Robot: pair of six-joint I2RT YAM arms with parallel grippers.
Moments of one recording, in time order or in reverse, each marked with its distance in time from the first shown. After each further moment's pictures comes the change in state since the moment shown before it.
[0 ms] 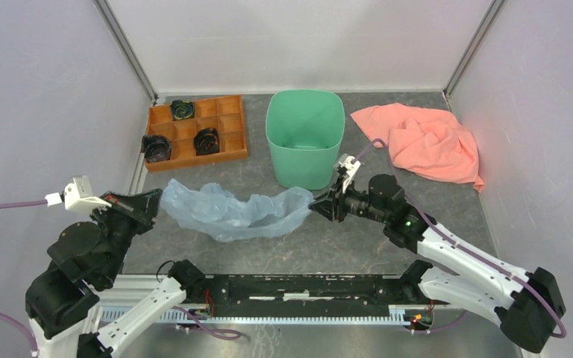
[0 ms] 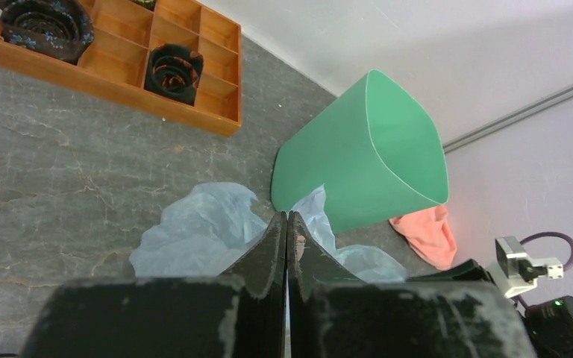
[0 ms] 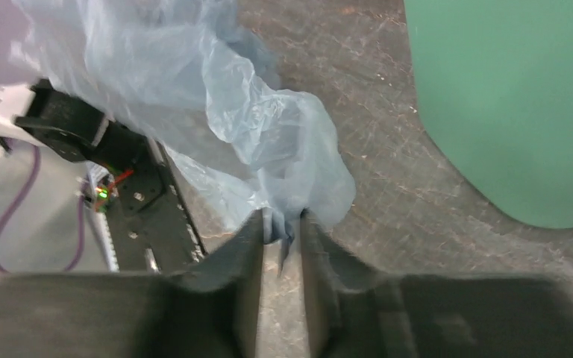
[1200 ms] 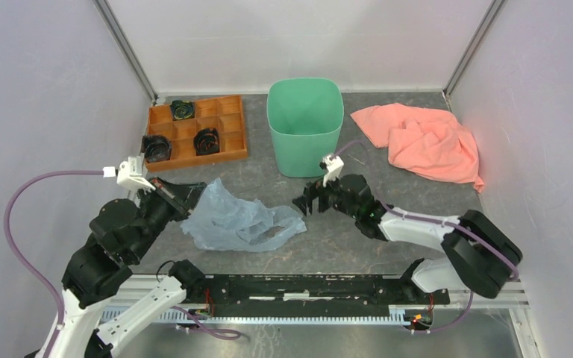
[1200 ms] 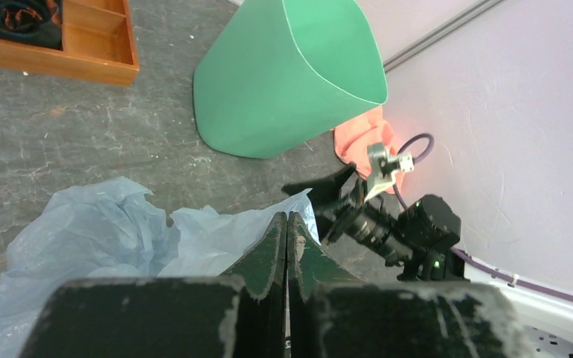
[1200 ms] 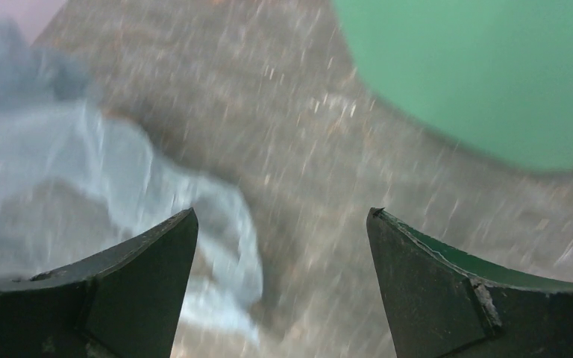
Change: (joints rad) left arm 0.000 0.054 -0.179 0.234 0.287 -0.019; right arm 0.006 0.529 -0.004 0.460 0.298 0.034
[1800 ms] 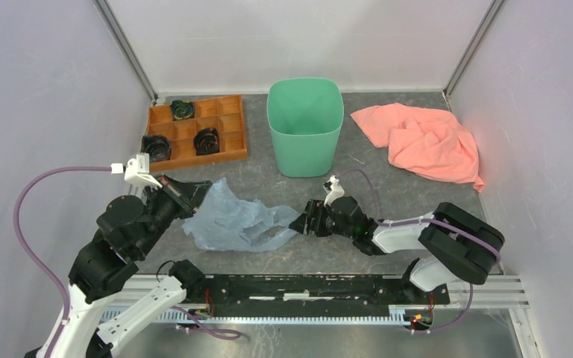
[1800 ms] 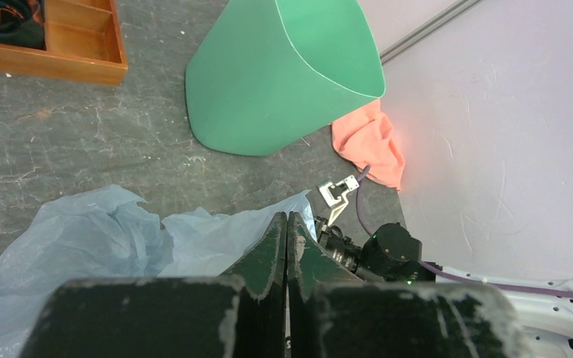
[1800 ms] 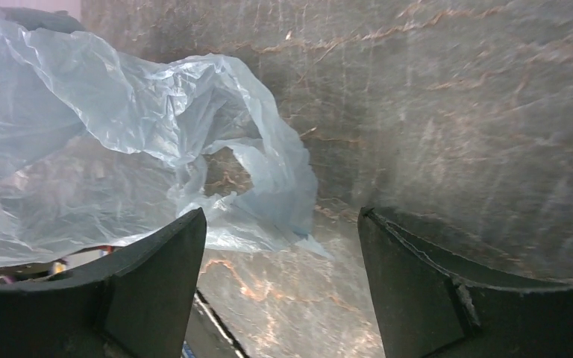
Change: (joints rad) left arm 0.000 0.018 -0.034 0.058 0.033 0.025; right arm 0.120 0.041 -0.209 0.050 -0.016 0.542
